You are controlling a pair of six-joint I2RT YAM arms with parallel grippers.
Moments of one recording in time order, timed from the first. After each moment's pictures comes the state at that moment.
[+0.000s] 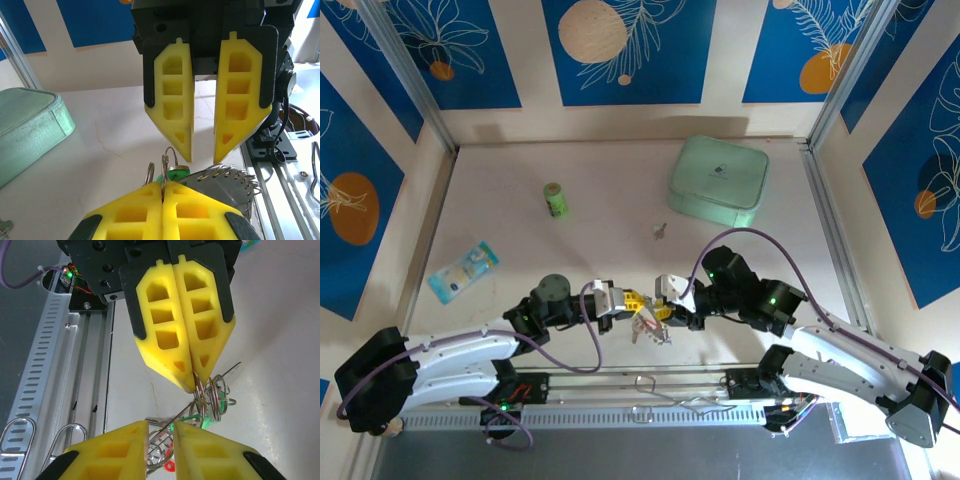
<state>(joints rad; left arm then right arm) -0.95 1.03 0.31 0.58 0.46 0.21 0.88 0.85 0.68 -0.50 -0.49 -0.42</state>
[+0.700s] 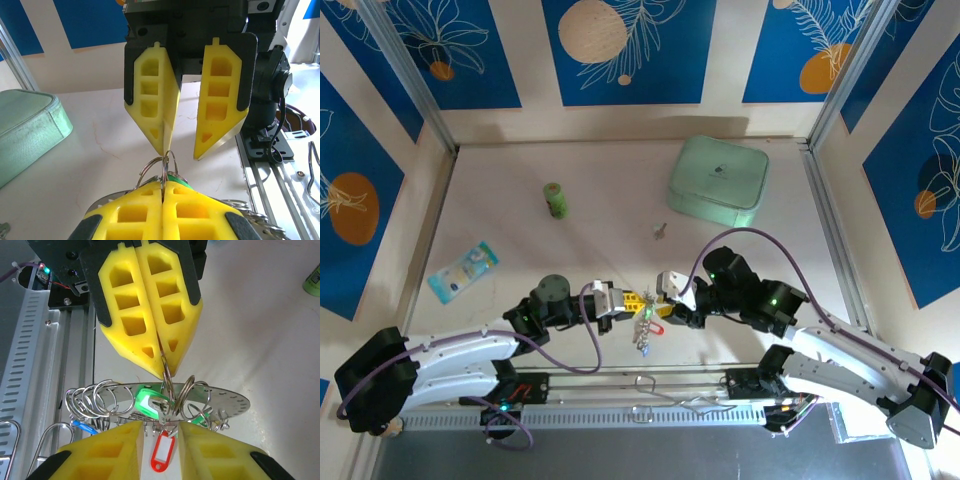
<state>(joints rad) -0.95 1.03 0.31 0.59 0.47 0.21 0.88 0.84 0.68 -0.51 -0.42 -0.39</state>
